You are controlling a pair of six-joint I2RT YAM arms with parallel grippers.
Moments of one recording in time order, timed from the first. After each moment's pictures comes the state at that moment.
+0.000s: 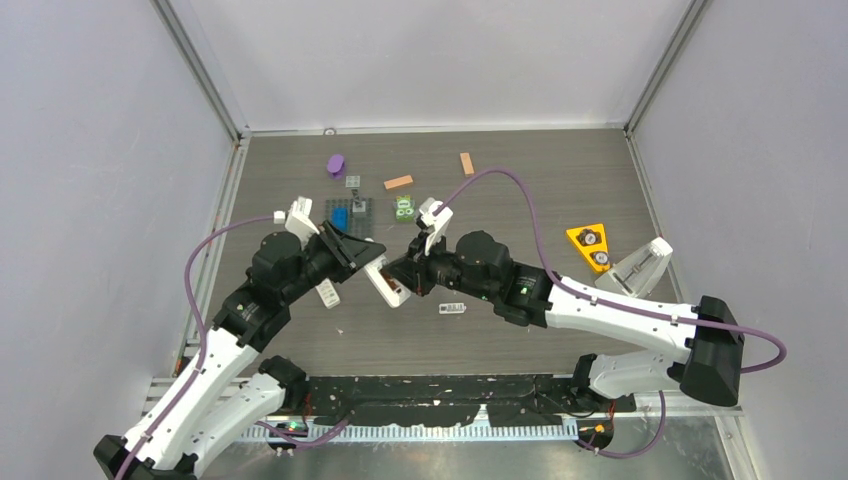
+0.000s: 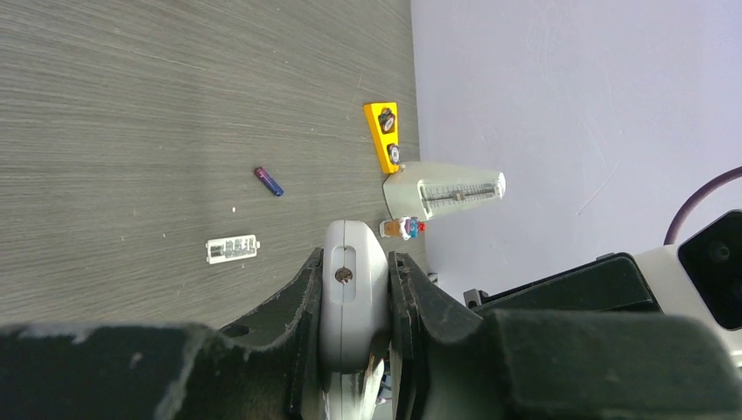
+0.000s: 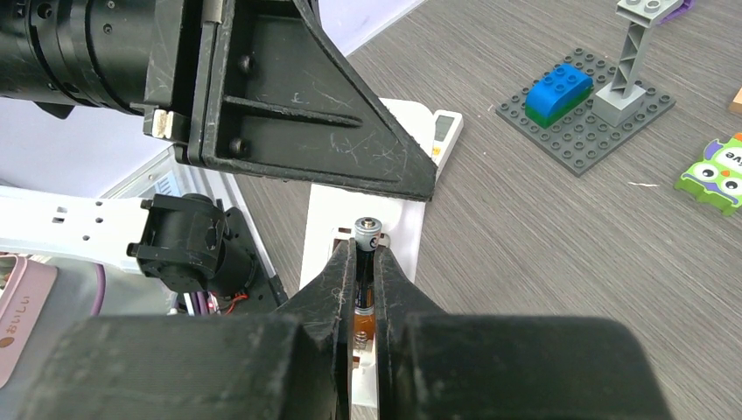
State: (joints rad) left arm -0.53 0.69 0.73 -0.31 0.15 -1.08; right arm 1.11 1.25 0.96 0.12 0.02 0.34
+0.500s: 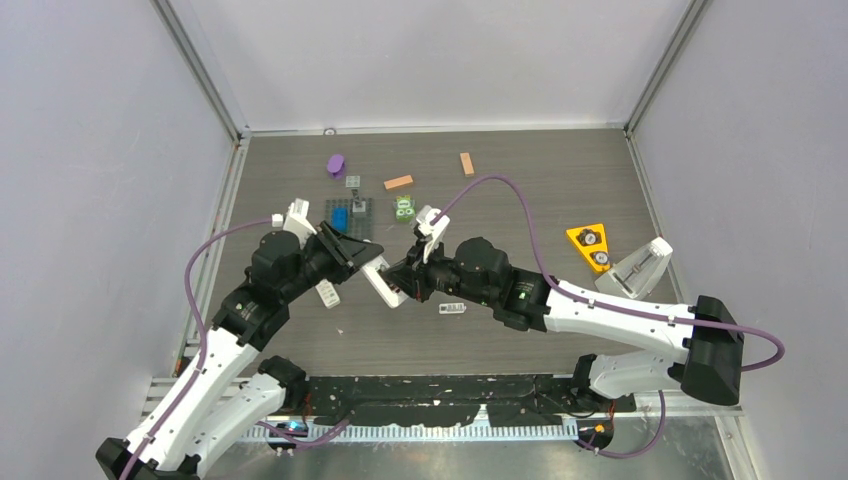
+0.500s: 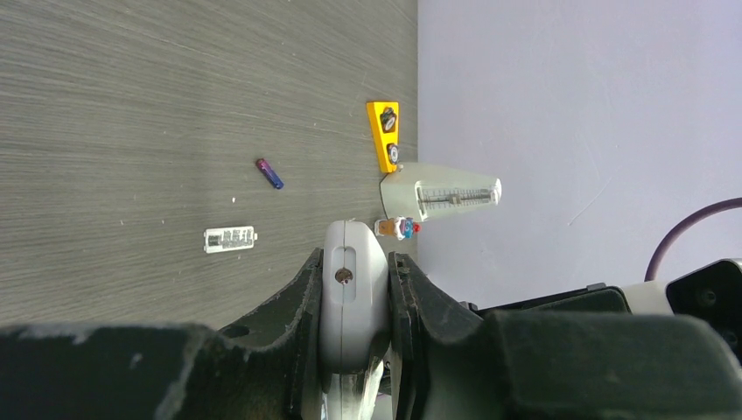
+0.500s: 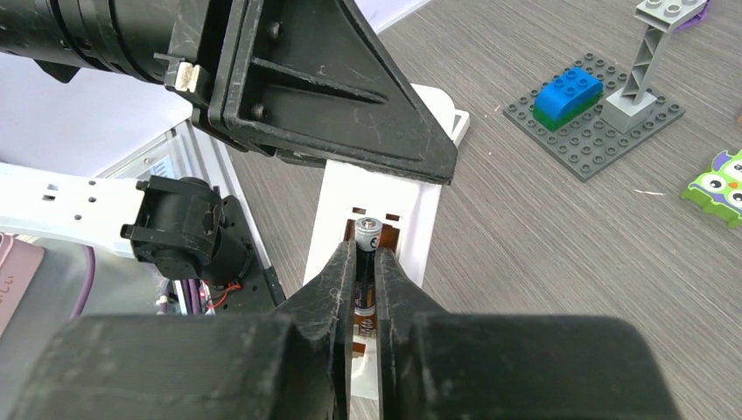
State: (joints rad) left arm -0.49 0.69 0.73 -0.34 0.18 -1.13; right arm 1.13 1.25 0.91 0.17 0.01 0.29
